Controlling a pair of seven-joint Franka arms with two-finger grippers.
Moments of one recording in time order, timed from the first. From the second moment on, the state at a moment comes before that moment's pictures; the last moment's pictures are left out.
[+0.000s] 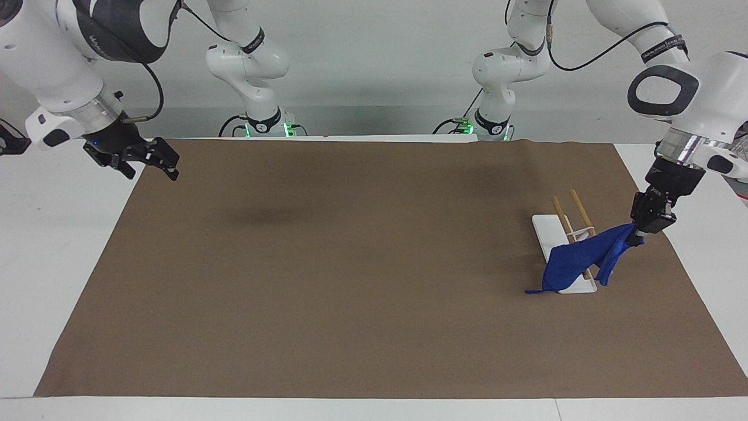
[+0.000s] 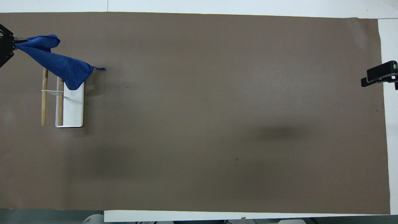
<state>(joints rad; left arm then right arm) 0.12 0.05 -0.05 -1.85 -0.42 2.32 -0.77 0.01 0.07 -0.17 -1.51 0.07 1.46 -0.08</state>
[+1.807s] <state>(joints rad) 0.28 0.00 -0.04 -2.07 -0.32 2.33 -0.36 -0.03 0.05 -0.13 -1.50 0.07 1.44 -0.08</state>
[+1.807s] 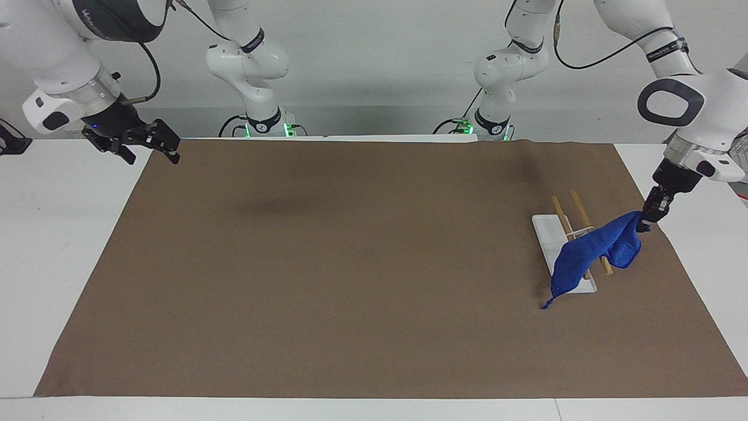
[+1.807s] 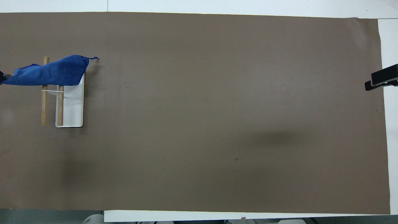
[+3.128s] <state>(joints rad) 0.22 -0.04 -0.06 -1.84 -0.10 1.94 -0.33 -0.03 0.05 -0.13 -1.50 0.01 1.46 -0.16</state>
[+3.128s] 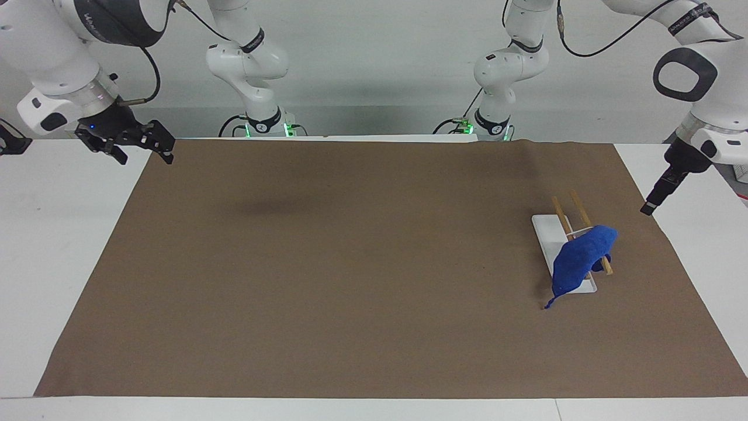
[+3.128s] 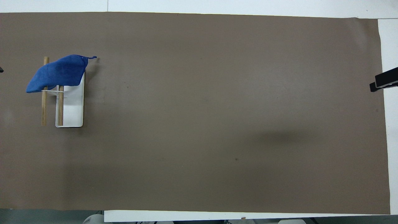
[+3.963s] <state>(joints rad) -0.03 -0.04 -0.07 -1.58 0.01 1.39 -0.13 -0.02 0.05 -0.13 -1.50 0.01 1.59 -0.10</state>
